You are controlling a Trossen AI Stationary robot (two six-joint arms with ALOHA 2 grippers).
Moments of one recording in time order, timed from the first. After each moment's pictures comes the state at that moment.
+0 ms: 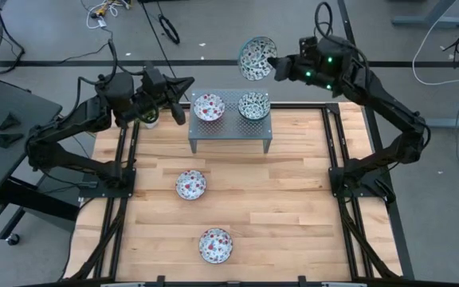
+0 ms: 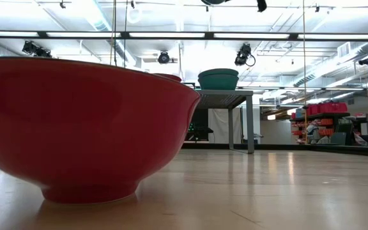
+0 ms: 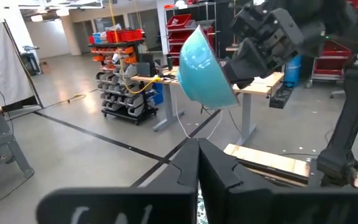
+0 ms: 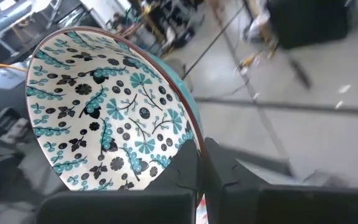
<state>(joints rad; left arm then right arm) 0.21 1.17 1.50 -0.34 -0.41 0.07 -0.50 1.38 1.75 -0.59 0.10 0.64</state>
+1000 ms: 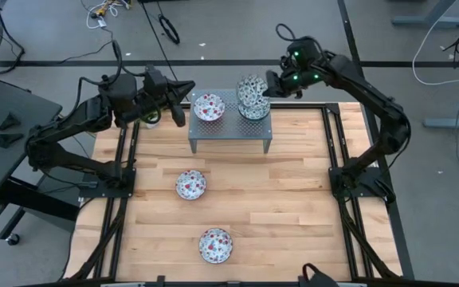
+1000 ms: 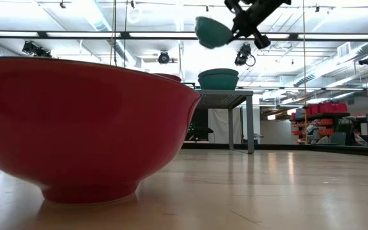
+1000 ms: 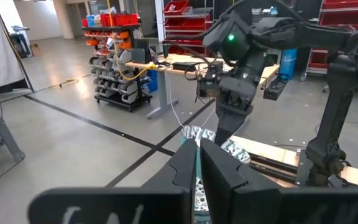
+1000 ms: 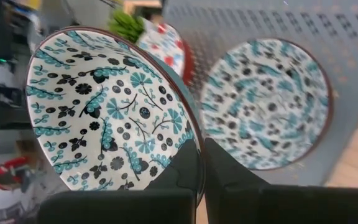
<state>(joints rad) 0.21 1.17 1.50 -0.40 -0.39 0.00 -0.72 1.56 1.75 -1.01 -0.47 0.78</state>
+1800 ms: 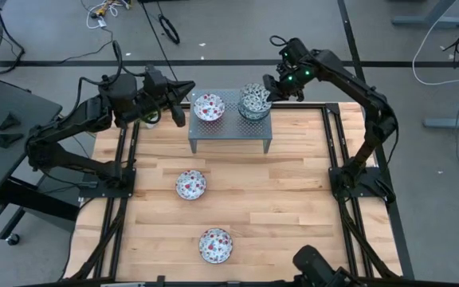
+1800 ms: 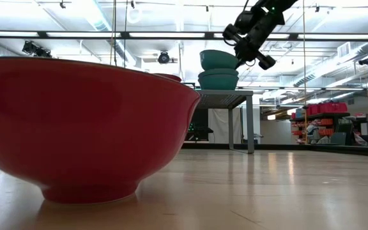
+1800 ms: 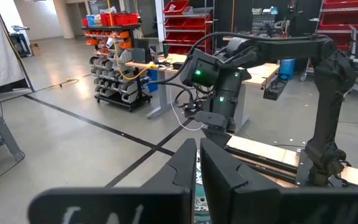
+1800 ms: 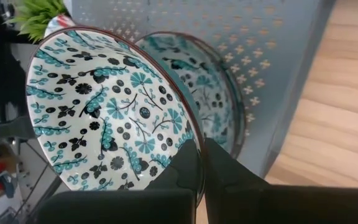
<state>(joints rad) 0.21 1.17 1.50 -0.40 -0.40 0.00 -0.82 1.70 1.75 -1.15 -0.51 0.72</state>
